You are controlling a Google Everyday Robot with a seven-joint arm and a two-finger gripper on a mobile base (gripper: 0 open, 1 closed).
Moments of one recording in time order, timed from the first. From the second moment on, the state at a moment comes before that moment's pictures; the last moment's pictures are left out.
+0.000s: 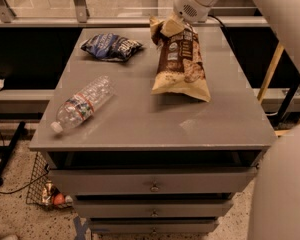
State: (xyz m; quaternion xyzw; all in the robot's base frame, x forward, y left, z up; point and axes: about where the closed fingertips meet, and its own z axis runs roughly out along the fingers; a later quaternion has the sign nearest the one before) arm 0.720 -0.063 0.960 -0.56 0.75 0.03 0.34
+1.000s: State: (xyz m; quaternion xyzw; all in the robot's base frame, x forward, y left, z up) arm 0.808 -0.017 0.964 -0.63 0.68 0.01 0.37
